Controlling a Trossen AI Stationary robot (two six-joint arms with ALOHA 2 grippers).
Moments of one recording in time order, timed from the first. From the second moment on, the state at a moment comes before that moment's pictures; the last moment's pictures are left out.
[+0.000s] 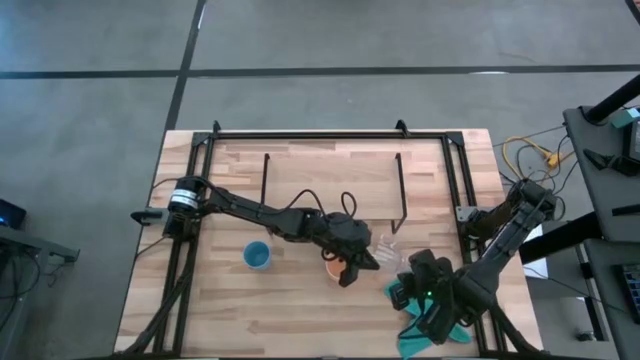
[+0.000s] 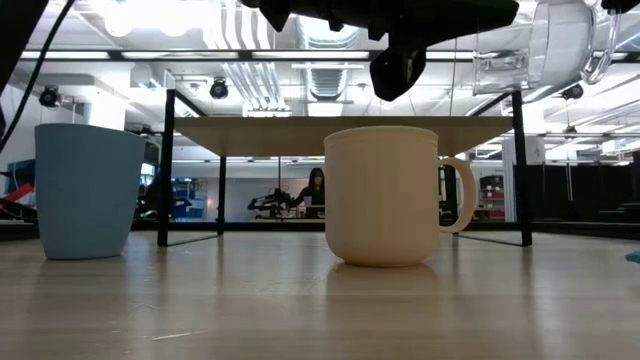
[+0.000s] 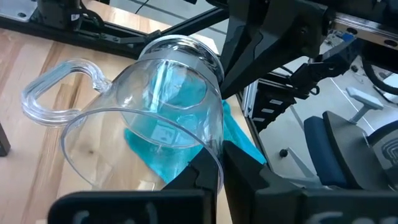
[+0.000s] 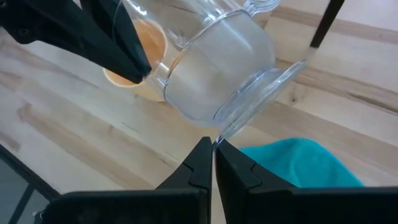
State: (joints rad) left arm -0.15 1.98 1.50 0.12 0.24 -0.38; right arm 0.85 1.64 1.42 -1.26 0.60 2.00
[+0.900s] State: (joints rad) left arm -0.13 1.96 1.50 0.11 0.26 -0.35; right arm 0.81 1.58 1.42 -1.25 0.54 1.88
